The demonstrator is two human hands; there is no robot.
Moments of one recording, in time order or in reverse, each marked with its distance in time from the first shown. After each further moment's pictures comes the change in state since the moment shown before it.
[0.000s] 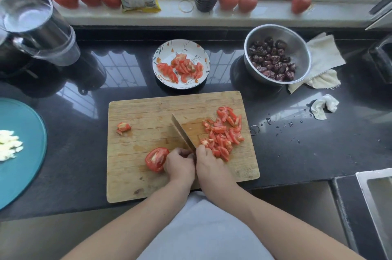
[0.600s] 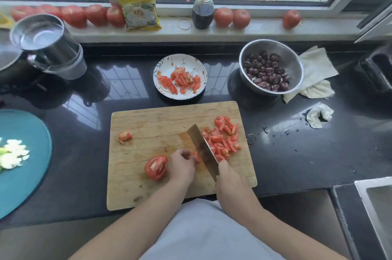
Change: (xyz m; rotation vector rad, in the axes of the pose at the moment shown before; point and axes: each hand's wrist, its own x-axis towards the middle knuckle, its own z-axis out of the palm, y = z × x) left_hand 0.000 0.017 -0.001 0.054 -0.107 0.054; right_hand -0.041 0.049 -0.012 0.301 0.032 0.020
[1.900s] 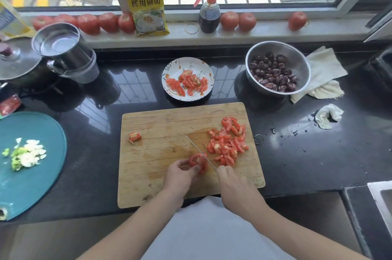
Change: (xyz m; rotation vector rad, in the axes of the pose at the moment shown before) left_hand -0.007 -0.035 -0.027 -0.370 -0.196 -0.089; right_hand -0.003 -0.016 -0.005 -0.496 -0.095 -0.062
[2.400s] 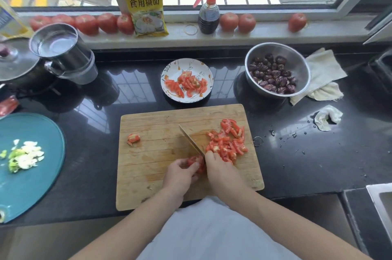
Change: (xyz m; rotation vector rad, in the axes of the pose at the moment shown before) left_hand 0.005 0.007 0.006 -0.106 -0.044 -0.005; right_hand 0.046 -0.011 -0.002 0.211 0.046 -0.036
